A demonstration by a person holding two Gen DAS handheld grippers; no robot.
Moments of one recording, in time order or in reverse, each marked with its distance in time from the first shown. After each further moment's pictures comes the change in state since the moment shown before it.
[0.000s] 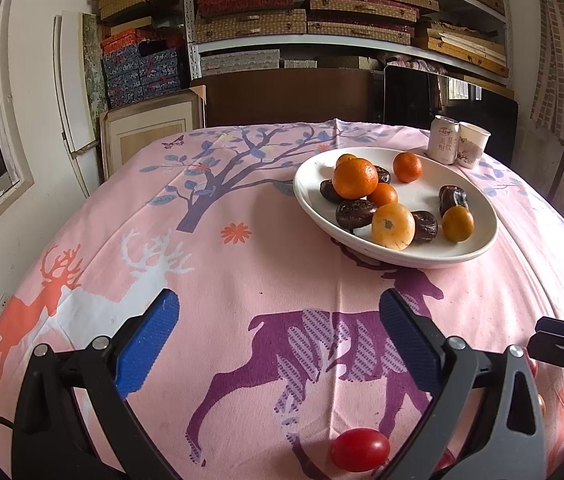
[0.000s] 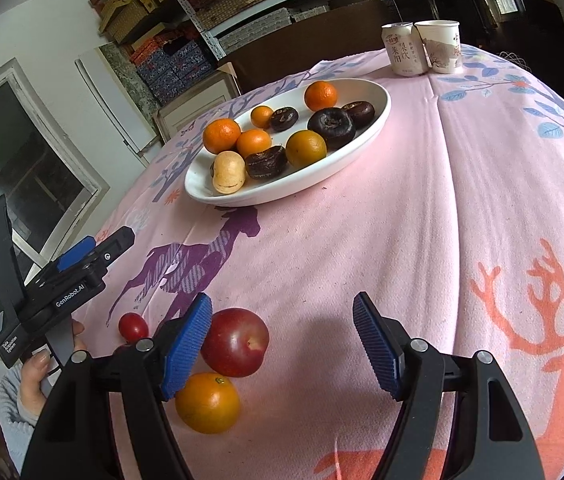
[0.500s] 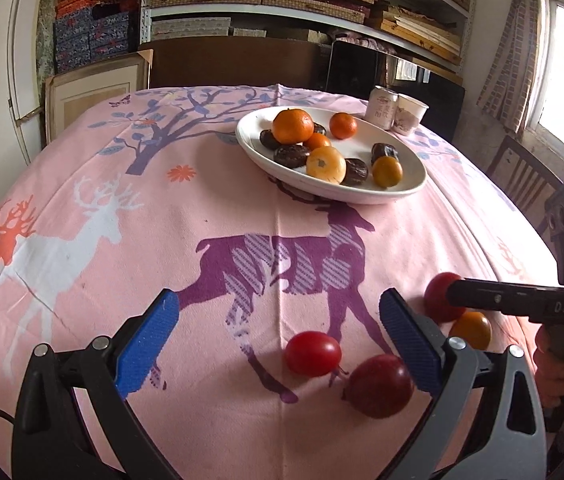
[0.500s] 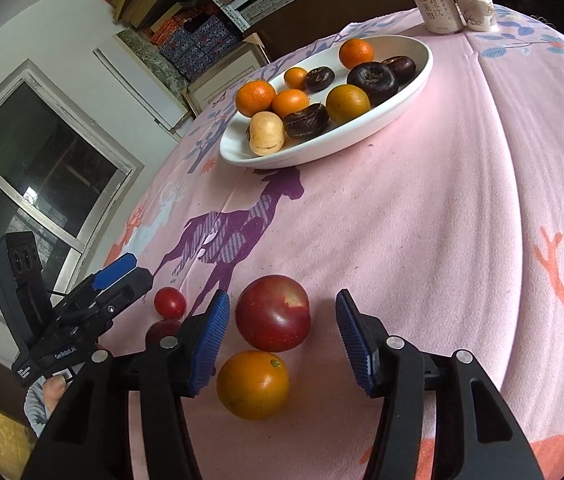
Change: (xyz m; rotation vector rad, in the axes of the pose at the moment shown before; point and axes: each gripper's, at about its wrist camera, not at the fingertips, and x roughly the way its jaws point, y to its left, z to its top) left arm -0.023 0.007 -0.035 0.003 0.120 -0.267; right arm 0.014 0.006 -0.005 0.016 0.124 0.163
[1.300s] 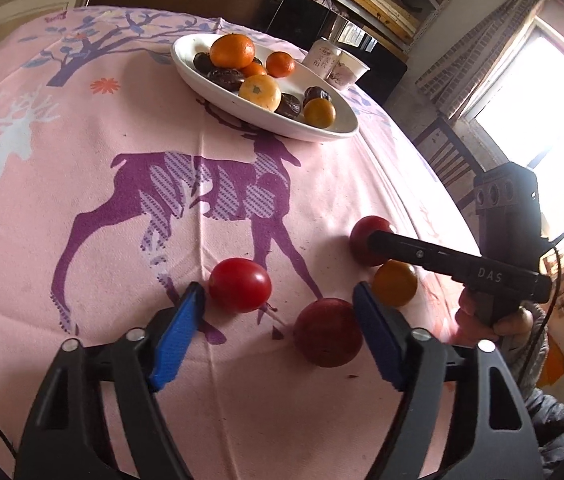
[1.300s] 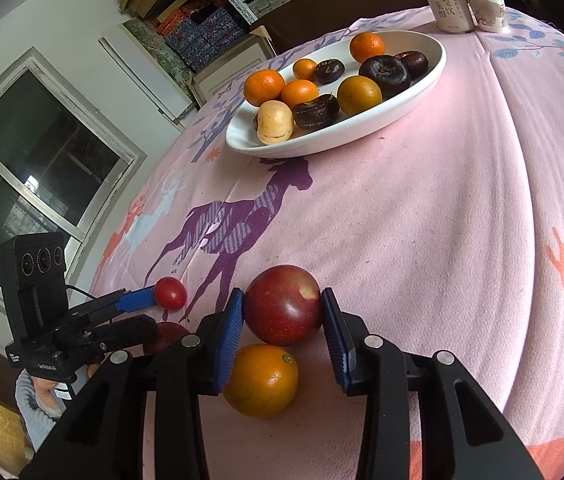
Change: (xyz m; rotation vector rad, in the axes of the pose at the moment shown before) left arm 0.023 0.015 -0.012 -0.129 0.234 -0.400; right arm 0.004 0.002 -0.002 -0.020 0.021 0.005
